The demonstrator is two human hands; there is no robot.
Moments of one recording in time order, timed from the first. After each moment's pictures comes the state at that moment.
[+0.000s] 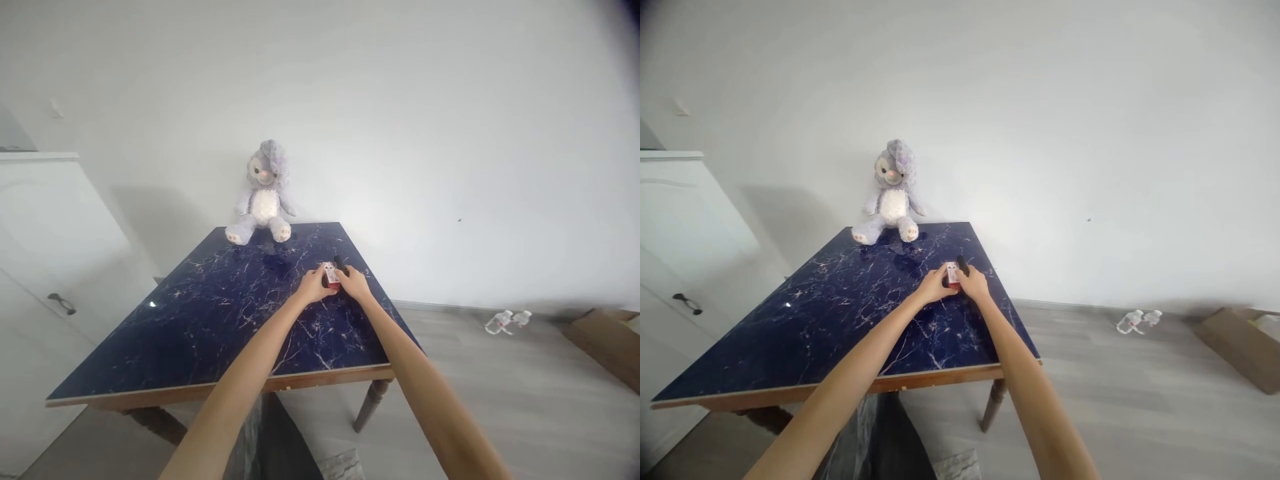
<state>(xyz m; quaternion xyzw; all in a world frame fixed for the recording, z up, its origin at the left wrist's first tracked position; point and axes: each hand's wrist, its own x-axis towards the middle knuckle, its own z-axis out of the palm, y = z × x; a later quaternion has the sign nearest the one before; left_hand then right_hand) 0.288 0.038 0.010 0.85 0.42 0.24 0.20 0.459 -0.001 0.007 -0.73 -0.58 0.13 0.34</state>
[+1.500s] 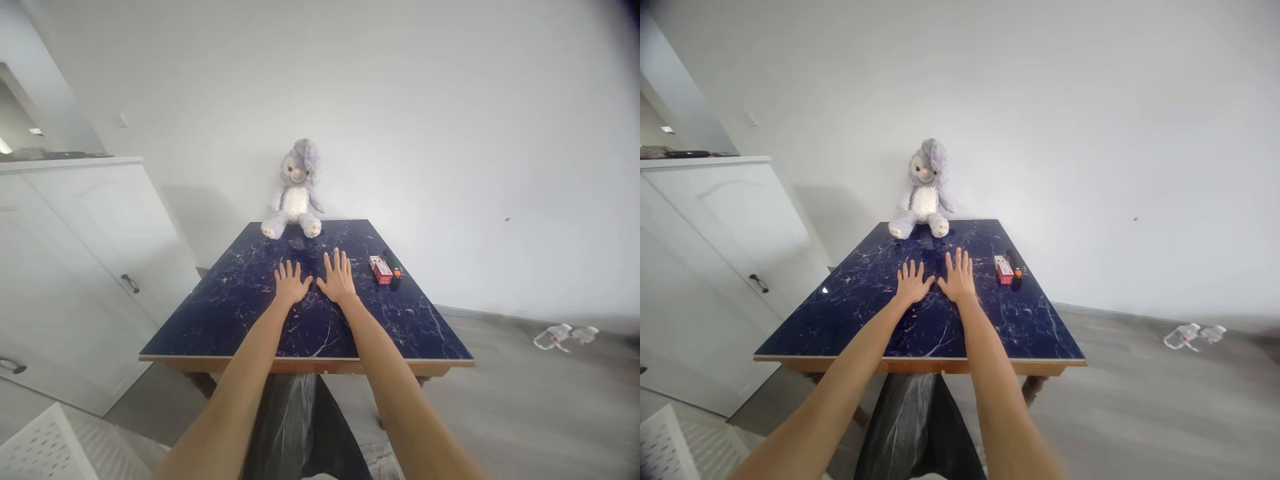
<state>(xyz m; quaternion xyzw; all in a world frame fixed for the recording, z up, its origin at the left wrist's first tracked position) 0.125 0.045 -0.017 0.76 0.65 0.11 0.00 0.303 0.013 -0.006 -0.64 -0.73 -0.15 0.22</state>
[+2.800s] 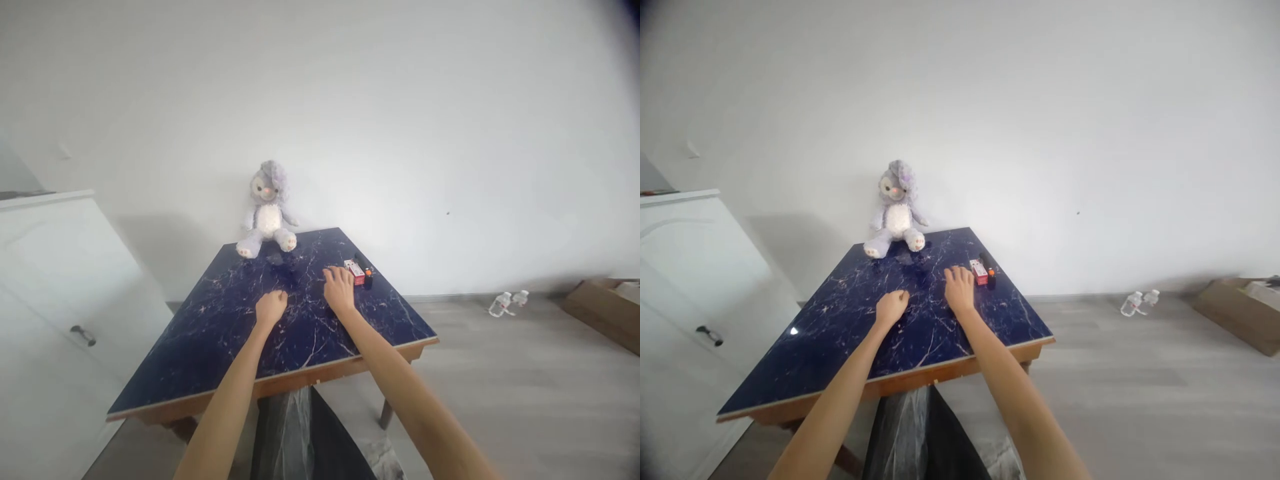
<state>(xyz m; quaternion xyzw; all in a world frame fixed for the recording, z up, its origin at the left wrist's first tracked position) 0.123 0.003 0.026 0.77 0.63 0.14 -0.02 0.341 -0.041 0.015 -0.70 -0.63 -0.15 0.30</state>
